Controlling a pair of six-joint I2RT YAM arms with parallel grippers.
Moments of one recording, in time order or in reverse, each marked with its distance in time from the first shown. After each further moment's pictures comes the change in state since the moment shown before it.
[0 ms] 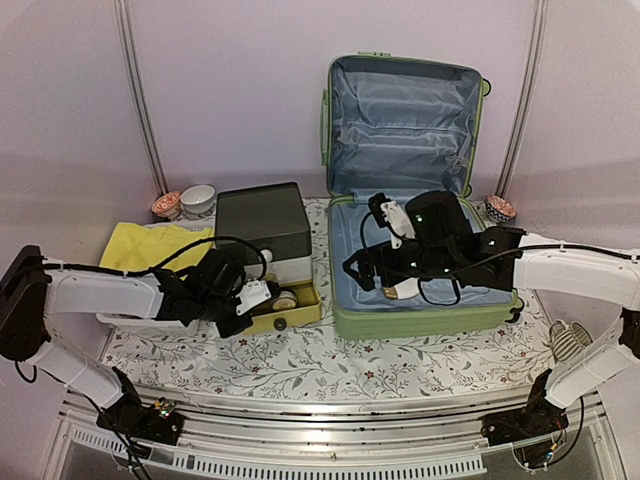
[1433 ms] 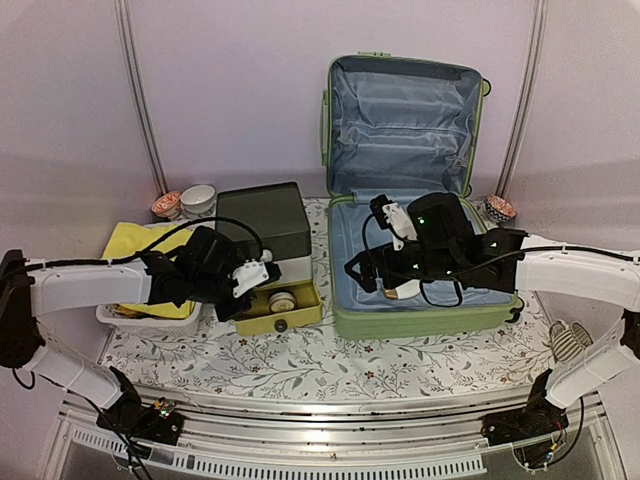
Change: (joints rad) left arm 0.064 -0.059 0.098 -0.077 0.164 0.077; right arm 0.000 -0.018 -0.019 -0.002 0.000 0.000
